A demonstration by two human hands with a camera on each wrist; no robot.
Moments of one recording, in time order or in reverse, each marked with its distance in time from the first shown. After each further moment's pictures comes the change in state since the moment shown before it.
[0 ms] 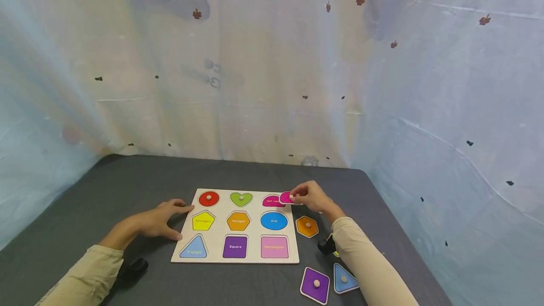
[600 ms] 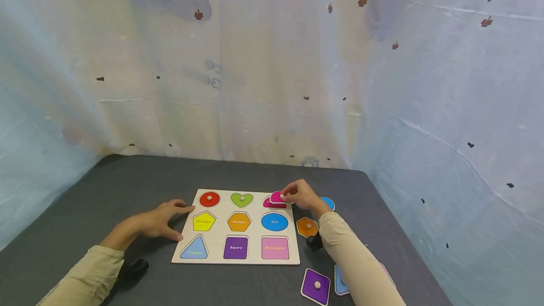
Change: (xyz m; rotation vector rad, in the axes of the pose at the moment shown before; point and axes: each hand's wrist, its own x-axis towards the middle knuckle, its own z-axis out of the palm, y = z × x) left_hand -0.003 0.002 0.000 0.004 0.016 0.007; right_hand 0.027 -0.008 0.021 -0.009 -0.014 0.014
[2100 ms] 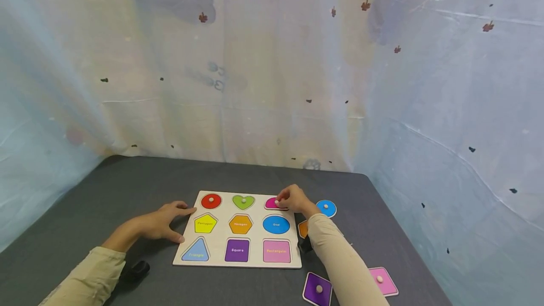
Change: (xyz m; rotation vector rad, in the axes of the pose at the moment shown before) left_hand 0.002 -0.005 0.004 -0.011 0.001 -0.025; right_hand 0.015 -0.009 0.026 -0.062 0.004 0.155
